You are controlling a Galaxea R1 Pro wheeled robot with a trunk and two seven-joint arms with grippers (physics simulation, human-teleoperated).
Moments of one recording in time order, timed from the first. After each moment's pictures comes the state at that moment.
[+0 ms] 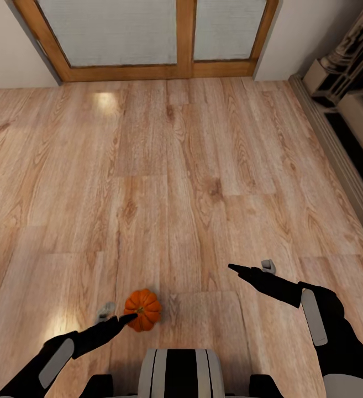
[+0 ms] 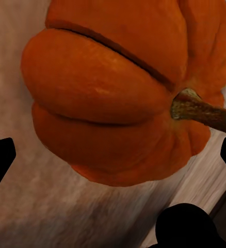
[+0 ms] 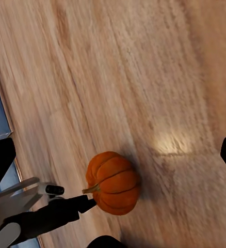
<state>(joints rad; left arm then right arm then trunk) -0.43 0.24 -0.18 -0.71 0.81 0.50 -0.57 -0.47 -0.06 -0.31 -1.30 -0.35 1.01 0.79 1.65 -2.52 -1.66</state>
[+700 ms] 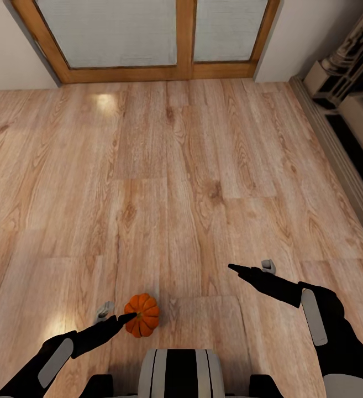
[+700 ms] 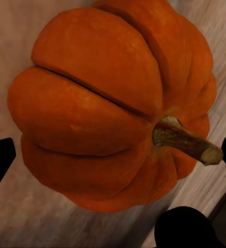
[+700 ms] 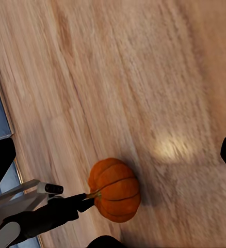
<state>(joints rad) -0.43 0.24 -0.17 -0.71 0.81 0.50 -0.57 -0.47 -0.06 -0.31 -1.30 -0.35 1.01 0.79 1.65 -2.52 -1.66</state>
